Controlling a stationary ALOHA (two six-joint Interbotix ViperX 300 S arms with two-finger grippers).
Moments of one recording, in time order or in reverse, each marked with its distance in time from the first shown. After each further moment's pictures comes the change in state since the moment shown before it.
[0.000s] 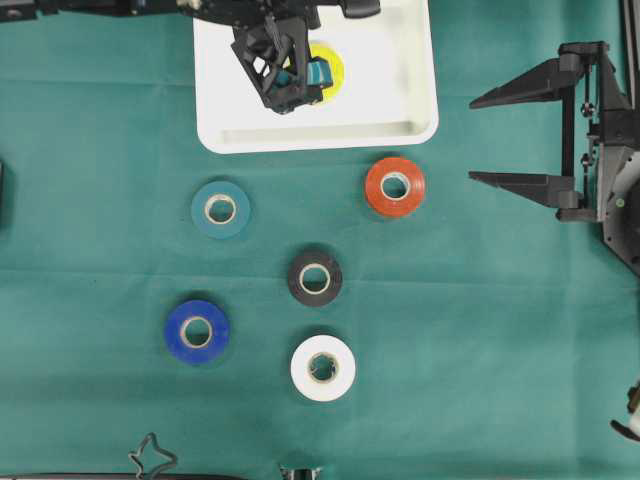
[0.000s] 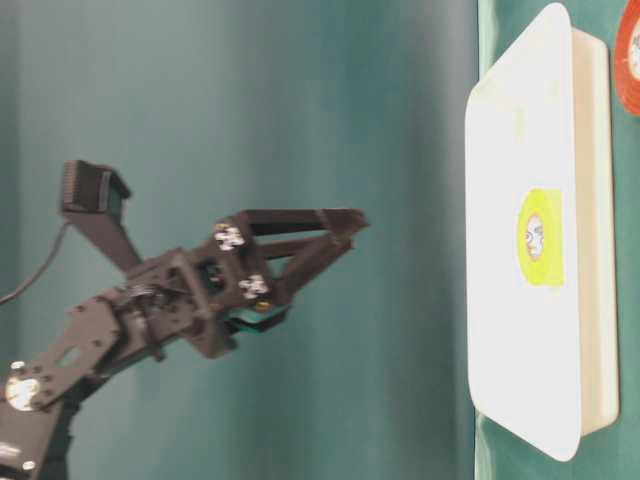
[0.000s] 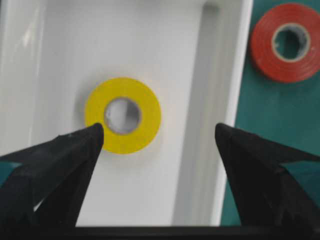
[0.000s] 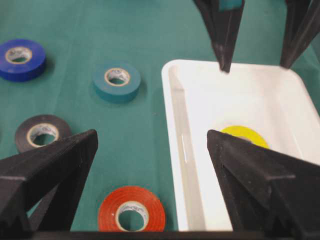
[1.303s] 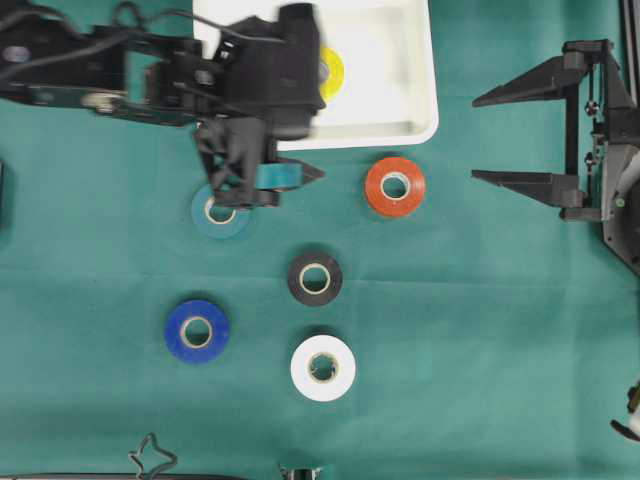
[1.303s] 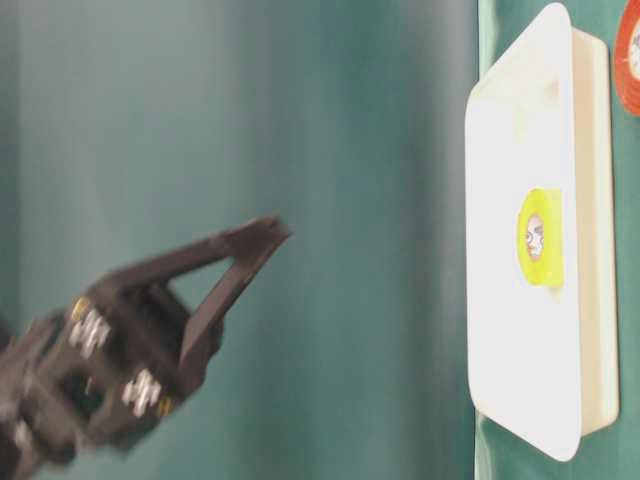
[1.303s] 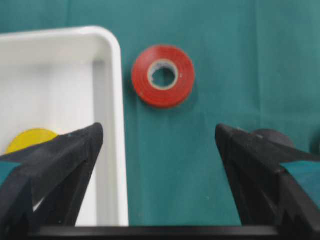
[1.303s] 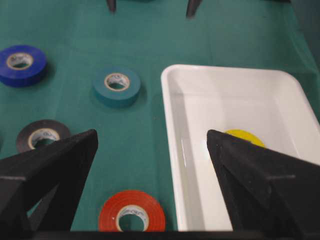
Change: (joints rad) left arm -0.218 -0.252 0.256 0.000 -0.272 -0.002; right arm 0.000 -0.014 -0.002 0.005 0.002 0.002
